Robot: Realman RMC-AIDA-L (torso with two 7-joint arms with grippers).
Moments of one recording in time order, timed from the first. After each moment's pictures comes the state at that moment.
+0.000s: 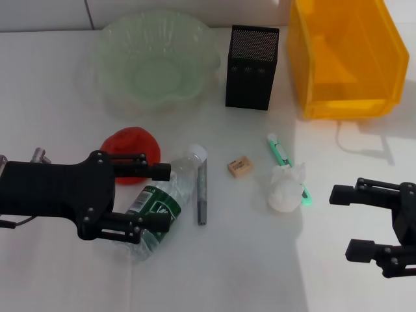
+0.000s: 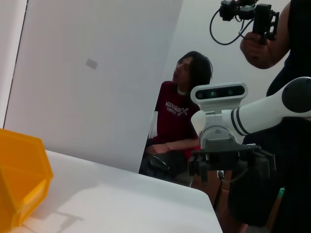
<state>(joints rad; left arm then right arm) -0.51 -2.02 0.71 0.64 2.01 1.99 -1.30 0.37 2.03 -0.52 -0.54 -2.03 -2.14 1.24</state>
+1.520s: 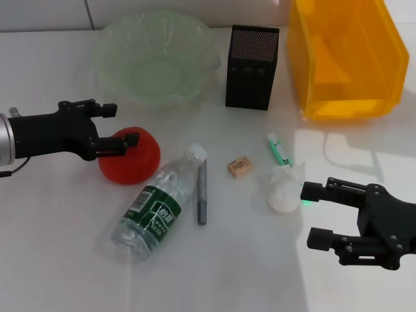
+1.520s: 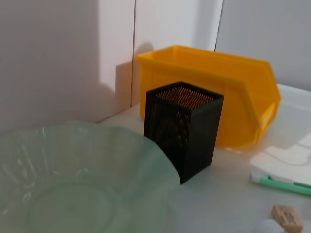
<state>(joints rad) -0.49 -2.06 0.73 0.75 2.06 1.39 -1.36 0.37 2.08 -0.54 -0.47 -2.02 -2.01 1.22</state>
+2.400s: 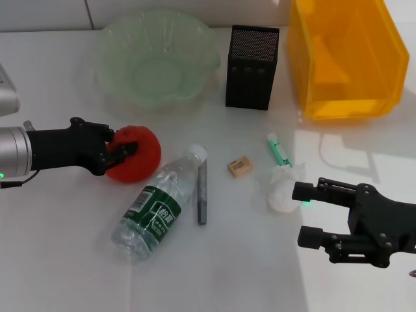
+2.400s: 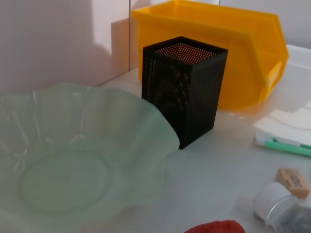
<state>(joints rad) -0.48 -2.07 0.83 0.72 2.08 1.29 -1.36 0.39 2.08 -0.55 -0.44 -2.02 -1.99 1.22</state>
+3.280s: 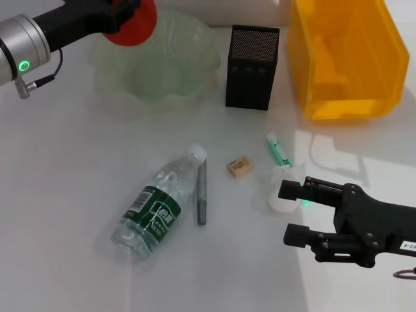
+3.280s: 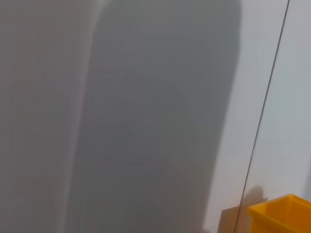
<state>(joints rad) -0.66 -2.07 0.77 0.59 1.63 1.02 -1.40 0.41 2.08 -0.54 -0.35 -2.02 -1.97 1.17</state>
